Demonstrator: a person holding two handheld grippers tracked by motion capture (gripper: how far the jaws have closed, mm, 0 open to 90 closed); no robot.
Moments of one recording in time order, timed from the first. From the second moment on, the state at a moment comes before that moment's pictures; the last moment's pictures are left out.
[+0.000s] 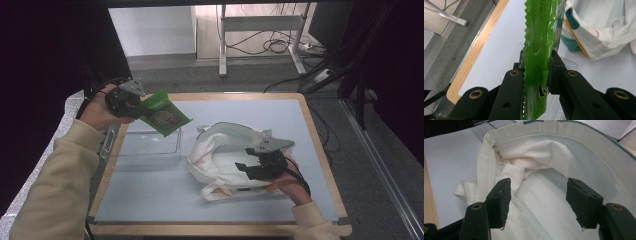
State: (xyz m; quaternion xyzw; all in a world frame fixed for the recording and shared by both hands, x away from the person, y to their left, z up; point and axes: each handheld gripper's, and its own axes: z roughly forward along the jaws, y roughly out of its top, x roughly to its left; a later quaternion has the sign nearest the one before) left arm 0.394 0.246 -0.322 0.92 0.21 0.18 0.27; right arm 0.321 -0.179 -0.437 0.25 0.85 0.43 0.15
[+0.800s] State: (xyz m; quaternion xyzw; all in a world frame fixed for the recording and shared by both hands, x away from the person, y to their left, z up) left arm 0.401 0.272 -0.339 0.92 0.24 0.18 0.25; right arm 0.321 -0.177 -0.440 0.25 0.86 0.43 0.15
